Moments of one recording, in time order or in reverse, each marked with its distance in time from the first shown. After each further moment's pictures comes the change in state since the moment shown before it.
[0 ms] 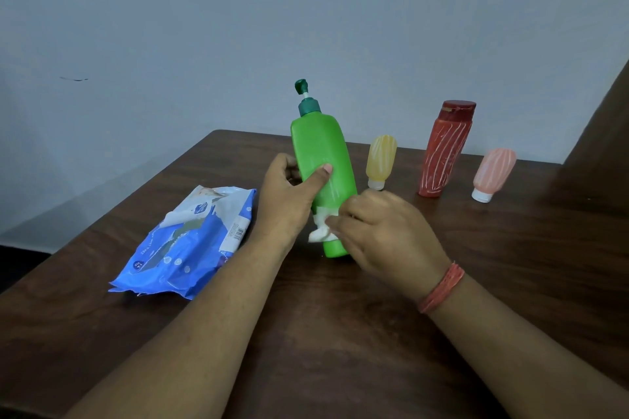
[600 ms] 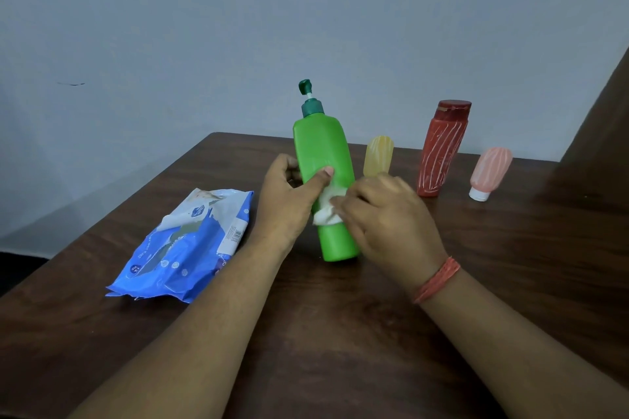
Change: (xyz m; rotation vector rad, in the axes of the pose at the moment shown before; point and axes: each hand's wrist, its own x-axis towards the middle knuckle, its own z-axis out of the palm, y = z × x) left_hand -0.004 0.003 0.003 -0.004 -0.042 0.023; right_hand 0.006 0.005 -0.002 -0.012 0.108 0.113
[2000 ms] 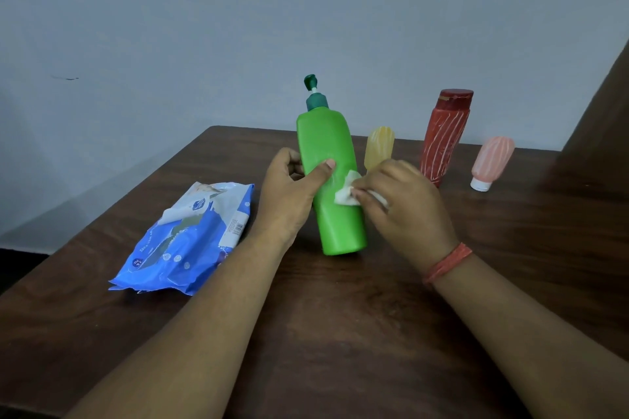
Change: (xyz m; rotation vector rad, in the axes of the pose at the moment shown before) left_hand 0.000 -0.005 -0.001 0.002 -0.028 -0.012; right_hand -0.005 0.019 0.002 0.190 -0.001 0.183
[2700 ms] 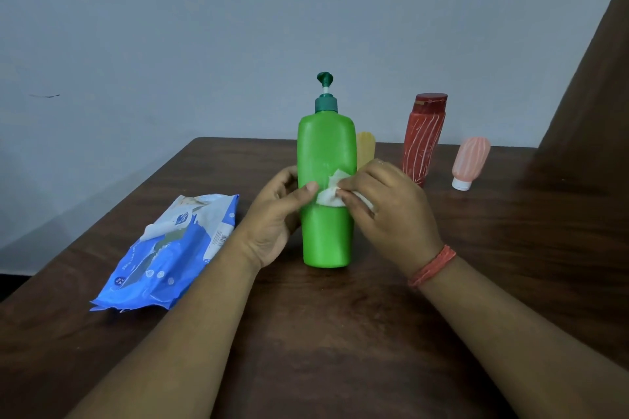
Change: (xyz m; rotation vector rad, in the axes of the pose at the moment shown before) left_hand -0.009 0.001 -0.011 -0.362 -0.417 -0.199; right_hand -0.001 -0.009 -0.008 -0.023 0.118 0.009
